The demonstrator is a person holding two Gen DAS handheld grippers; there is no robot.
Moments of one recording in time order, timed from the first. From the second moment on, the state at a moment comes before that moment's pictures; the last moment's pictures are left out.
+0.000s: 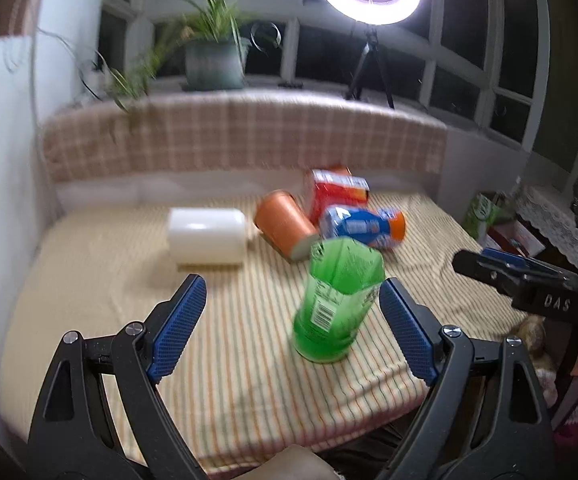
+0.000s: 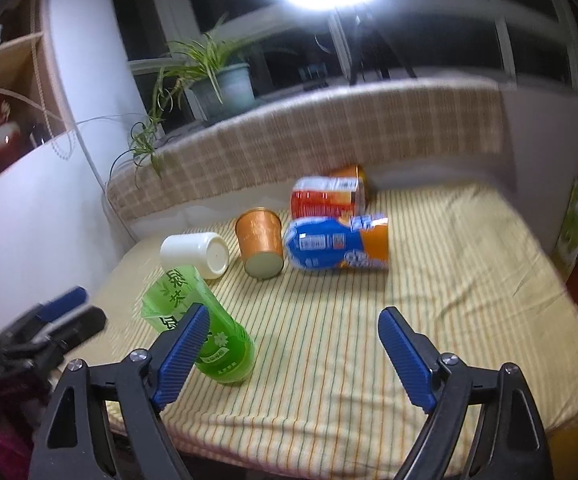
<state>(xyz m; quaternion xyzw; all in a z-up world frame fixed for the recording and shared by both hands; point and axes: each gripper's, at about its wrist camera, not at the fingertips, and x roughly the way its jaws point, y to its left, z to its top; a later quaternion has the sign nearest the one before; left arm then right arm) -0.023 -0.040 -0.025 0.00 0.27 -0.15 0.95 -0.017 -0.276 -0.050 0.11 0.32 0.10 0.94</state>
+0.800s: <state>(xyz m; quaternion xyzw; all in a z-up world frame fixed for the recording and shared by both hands) -0.056 -0.022 -0.005 0.00 0.20 -0.08 0.98 -0.054 -0.263 -0.032 0.05 0.25 0.05 0.97</state>
